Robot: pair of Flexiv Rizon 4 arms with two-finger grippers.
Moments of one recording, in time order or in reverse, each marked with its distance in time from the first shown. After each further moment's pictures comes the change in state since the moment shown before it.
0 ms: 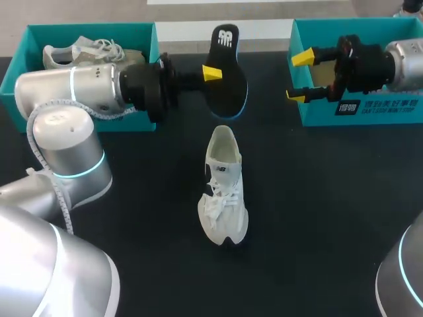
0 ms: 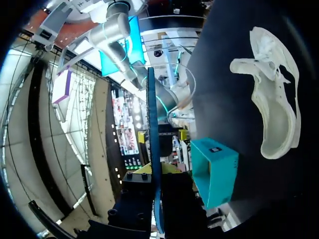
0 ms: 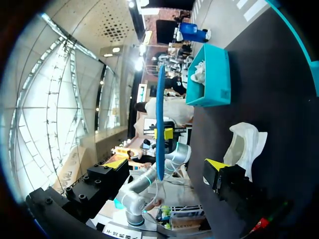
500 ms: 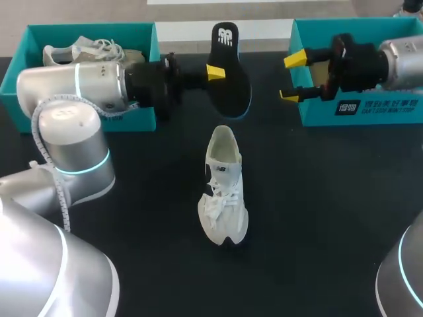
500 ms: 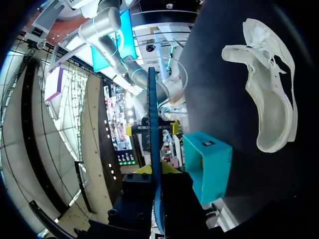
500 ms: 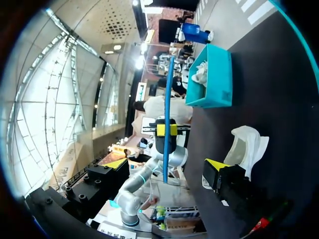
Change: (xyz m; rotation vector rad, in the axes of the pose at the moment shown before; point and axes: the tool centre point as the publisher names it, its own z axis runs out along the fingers) left arm 0.014 0.012 0.009 -0.049 0.069 -0.012; right arm 0.000 0.001 0.017 0.004 -0.020 -0.042
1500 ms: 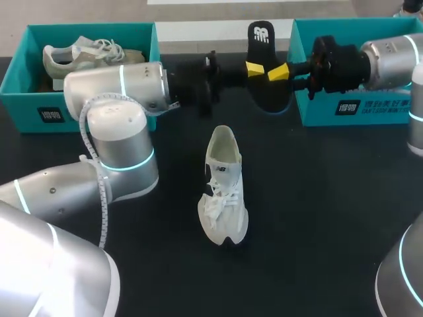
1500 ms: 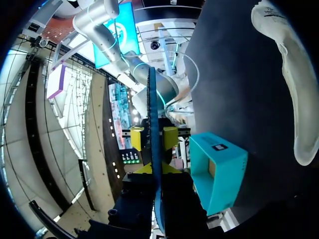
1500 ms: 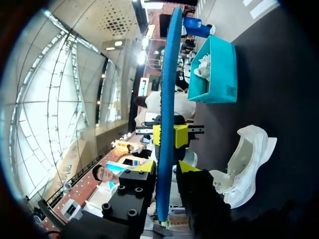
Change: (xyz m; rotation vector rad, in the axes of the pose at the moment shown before) left arm 0.004 0.002 0.079 -0.007 -0.048 -0.013; right arm -0.007 0.004 0.025 0.052 0.031 0.011
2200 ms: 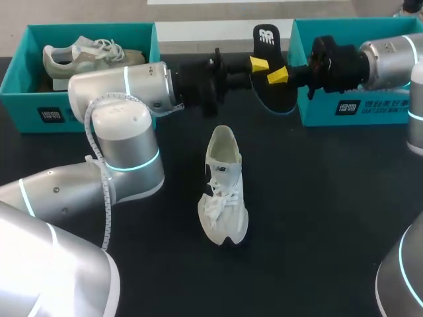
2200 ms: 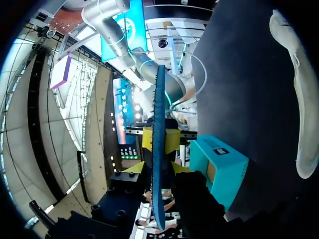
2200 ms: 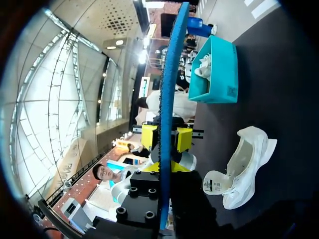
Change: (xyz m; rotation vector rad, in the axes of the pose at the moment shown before) left arm -0.004 0.002 0.005 -0.027 -0.008 -0.095; right arm -0.002 0.002 -0.001 0.006 0.006 -0.009
